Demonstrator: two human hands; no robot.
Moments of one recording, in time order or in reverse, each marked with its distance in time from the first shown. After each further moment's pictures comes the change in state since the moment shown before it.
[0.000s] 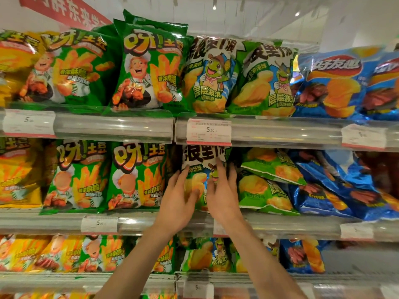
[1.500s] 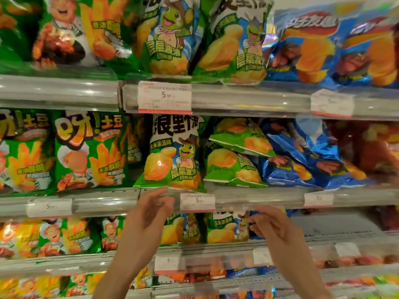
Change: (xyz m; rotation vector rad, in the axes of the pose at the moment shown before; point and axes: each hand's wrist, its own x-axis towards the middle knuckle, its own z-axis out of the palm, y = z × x) left_hand -0.099 0.027 -0.001 -0.467 -0.031 -0.290; right_hand -0.129 0.087 -0.147 0.344 -0.043 0.426
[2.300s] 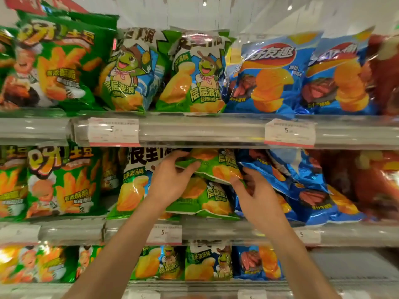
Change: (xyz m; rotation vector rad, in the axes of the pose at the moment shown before) left_hand 0.121 0.107 0.134 0.377 0.081 0.203; right_hand 0.148 -0.044 -0.056 -0.292 -0.019 -0.291
